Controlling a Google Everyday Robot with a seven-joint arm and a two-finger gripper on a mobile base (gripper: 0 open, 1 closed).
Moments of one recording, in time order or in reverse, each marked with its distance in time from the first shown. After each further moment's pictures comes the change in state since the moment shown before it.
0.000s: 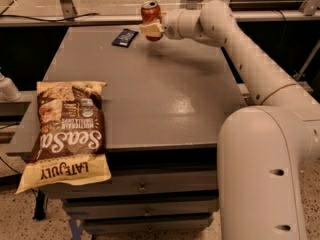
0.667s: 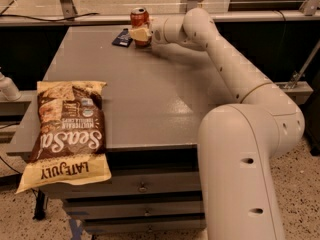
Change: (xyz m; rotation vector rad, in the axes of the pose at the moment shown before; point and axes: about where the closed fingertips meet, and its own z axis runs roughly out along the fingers) arm 0.022 0.012 0.056 -0.012 0.015 0.090
